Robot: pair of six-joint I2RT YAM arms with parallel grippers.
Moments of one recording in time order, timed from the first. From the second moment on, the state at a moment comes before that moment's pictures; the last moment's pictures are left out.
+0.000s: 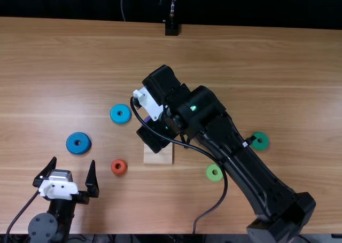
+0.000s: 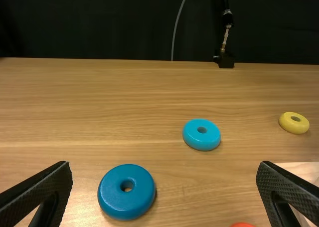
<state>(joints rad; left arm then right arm) -0.11 0.01 0.05 -0.14 -0.02 -0.08 0.69 1.93 2.02 -1.31 -0.13 -0.13</state>
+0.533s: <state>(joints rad) -0.11 0.01 0.05 -0.14 -0.02 -0.08 0.69 1.95 2.02 -1.31 -0.13 -0.13</state>
